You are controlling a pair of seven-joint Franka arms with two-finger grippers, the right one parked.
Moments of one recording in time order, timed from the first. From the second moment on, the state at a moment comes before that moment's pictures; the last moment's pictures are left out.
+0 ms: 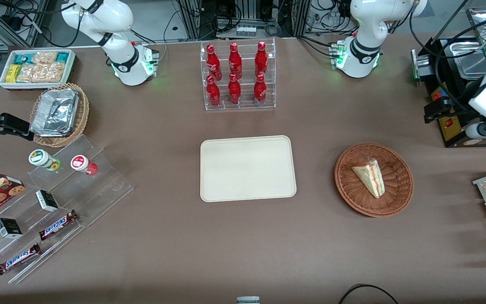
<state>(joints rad) 0.00 0.07 -0.06 -1.46 0.03 1.39 -0.06</state>
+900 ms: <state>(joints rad) -0.01 0.03 -0.05 -1.72 0.02 1.65 -0.06</state>
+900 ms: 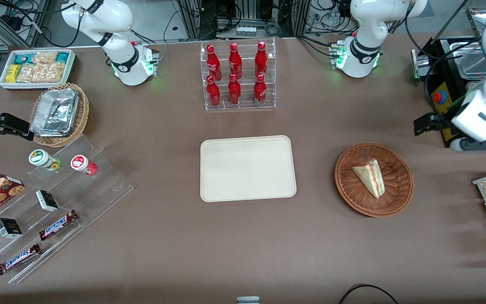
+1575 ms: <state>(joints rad) -0.02 0.02 -0.05 -2.16 0.02 2.22 -0.38</state>
